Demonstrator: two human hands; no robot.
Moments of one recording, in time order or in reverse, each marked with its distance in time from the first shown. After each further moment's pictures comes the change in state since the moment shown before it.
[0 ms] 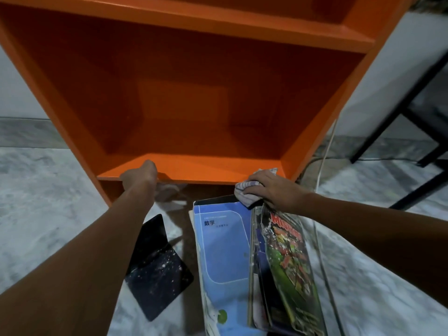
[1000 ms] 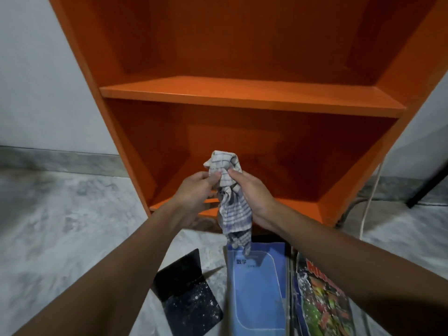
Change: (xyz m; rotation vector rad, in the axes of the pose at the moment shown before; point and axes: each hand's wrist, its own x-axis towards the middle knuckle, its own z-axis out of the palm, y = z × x) left_hand -0.083 0.063 -0.021 0.074 -0.527 0.311; right_hand 0.139 -0.091 -0.099 1.893 0.259 0.595
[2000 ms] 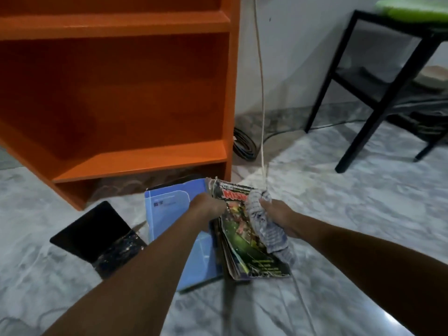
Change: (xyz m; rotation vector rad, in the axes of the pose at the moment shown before) left_hand -0.090 -0.116 0.207 0.748 -0.296 -0.299; right_hand -0.216 0.127 -0.233 -0.500 0.548 0.503
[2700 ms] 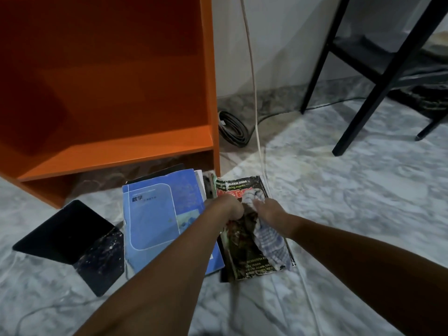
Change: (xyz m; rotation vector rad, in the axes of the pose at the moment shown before) left_hand 0.036 0.036 0.071 0.431 -0.121 -0.010; right_hand 0.025 0.027 0.012 -0.075 0.040 0.036
